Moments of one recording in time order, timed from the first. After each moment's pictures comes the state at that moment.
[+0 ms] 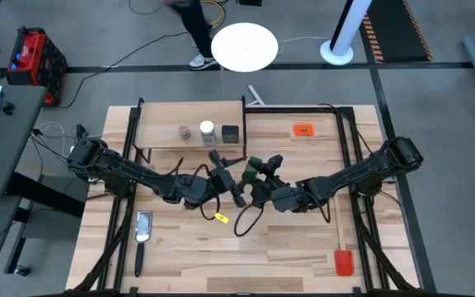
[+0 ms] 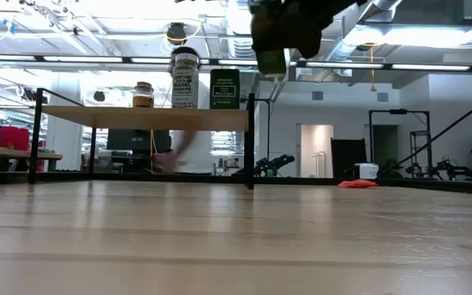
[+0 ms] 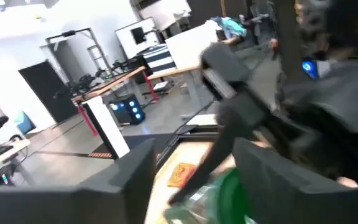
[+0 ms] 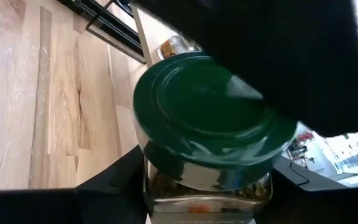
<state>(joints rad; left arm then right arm) -0.30 1.60 1.06 0.59 -0.87 0.36 0.32 1.61 1.02 0.21 1.03 -0.58</state>
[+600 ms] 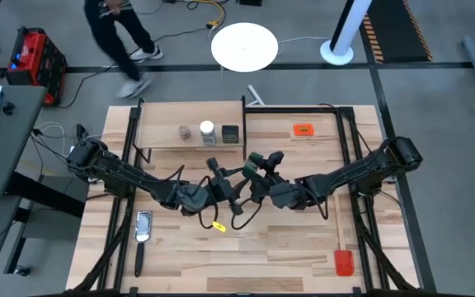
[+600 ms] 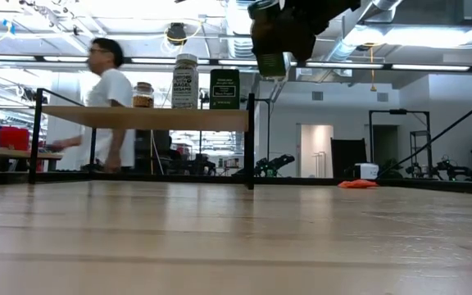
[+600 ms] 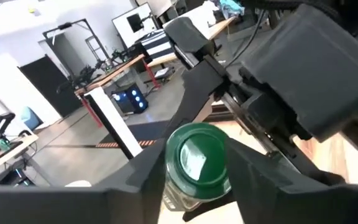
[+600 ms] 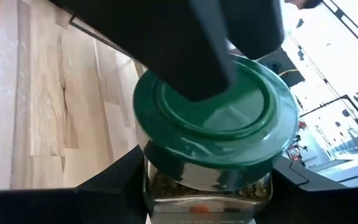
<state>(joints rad) -0.35 1.60 1.05 0.49 -0.94 0.34 0.30 1.61 1.02 0.22 1.05 -0.57</state>
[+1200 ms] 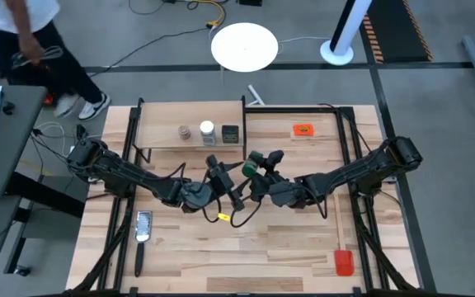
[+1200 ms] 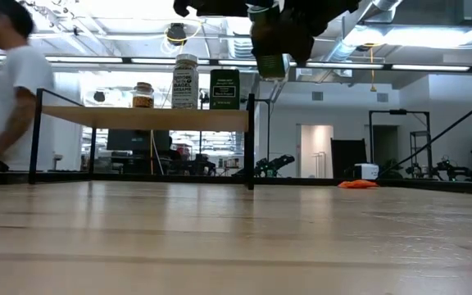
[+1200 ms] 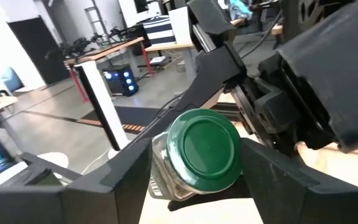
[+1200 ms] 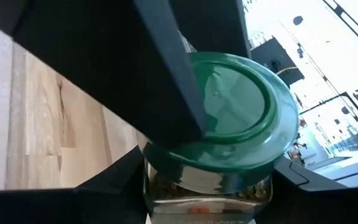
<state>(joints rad) -0.32 1.60 1.05 0.43 -0.93 0.10 0.30 1.61 1.02 0.22 1.05 -0.57</state>
